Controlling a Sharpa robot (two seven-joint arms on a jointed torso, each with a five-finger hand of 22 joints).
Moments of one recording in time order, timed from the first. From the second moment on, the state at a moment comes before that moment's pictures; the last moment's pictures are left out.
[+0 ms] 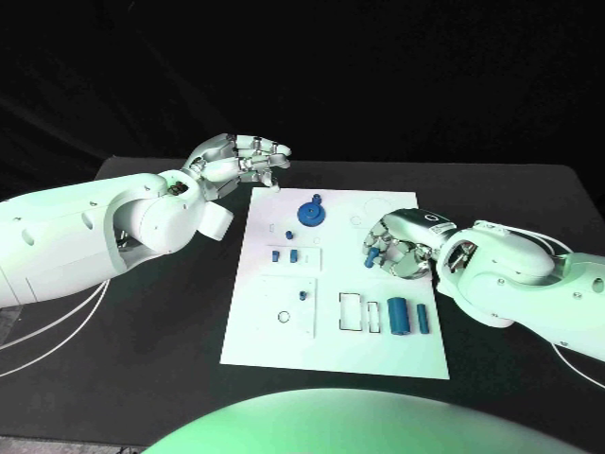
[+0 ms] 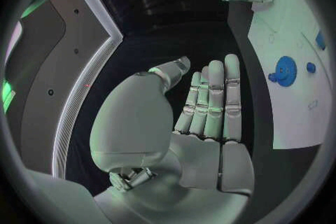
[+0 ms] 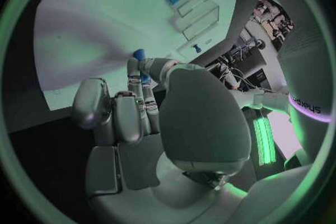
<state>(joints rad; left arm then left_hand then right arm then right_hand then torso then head) 1.19 -0.93 -0.03 1.55 -0.12 -0.13 0.32 1.33 -0.20 0.57 0.02 0.07 0.84 0.20 0.39 0.26 0.96 0.13 0.49 0.12 1.02 0.06 1.05 0.40 0.17 0.97 0.14 0.77 0.54 1.19 -0.87 -0.19 1.72 -1.54 -0.29 -0.24 1.42 -0.22 0.70 0.17 0.27 1.10 0.11 0.17 0.34 1.28 0.05 0.17 0.07 1.47 -0.02 1.35 1.06 0.11 1.37 0.08 1.18 1.23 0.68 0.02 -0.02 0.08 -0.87</state>
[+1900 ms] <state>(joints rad) 1.19 -0.89 -0.03 1.51 -0.12 -0.12 0.32 1.34 -0.20 0.57 0.02 0.07 0.84 0.20 0.39 0.26 0.95 0.13 0.50 0.12 1.02 0.06 1.05 0.40 0.17 0.97 0.14 0.77 0.54 1.09 -0.62 -0.20 1.77 -1.53 -0.31 -0.17 1.38 -0.23 0.72 0.16 0.27 1.08 0.11 0.17 0.34 1.29 0.05 0.17 0.08 1.47 -0.02 1.35 1.05 0.11 1.36 0.08 1.17 1.22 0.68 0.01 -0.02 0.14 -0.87</state>
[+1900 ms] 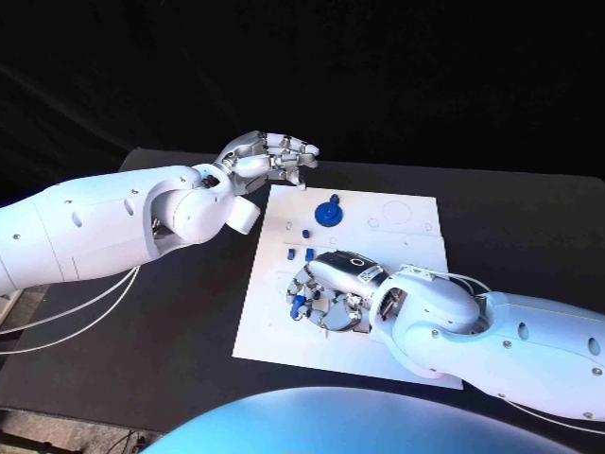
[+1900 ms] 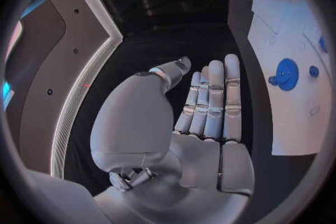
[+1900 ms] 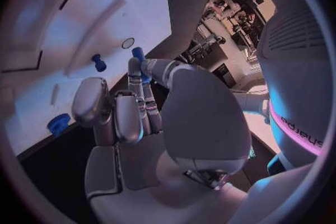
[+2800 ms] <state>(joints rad) 1.19 -0.89 -0.03 1.51 -0.12 -0.12 0.32 1.34 -0.20 0.57 0.02 0.07 0.83 0.20 0.39 0.26 0.95 0.13 0.50 0.12 1.02 0.06 1.05 0.40 0.17 0.97 0.14 0.77 0.54 1.08 -0.59 -0.20 1.74 -1.58 -0.28 -0.21 1.37 -0.22 0.71 0.16 0.26 1.08 0.11 0.17 0.38 1.29 0.05 0.17 0.08 1.47 -0.02 1.35 1.05 0.11 1.36 0.08 1.16 1.22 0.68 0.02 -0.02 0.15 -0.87</state>
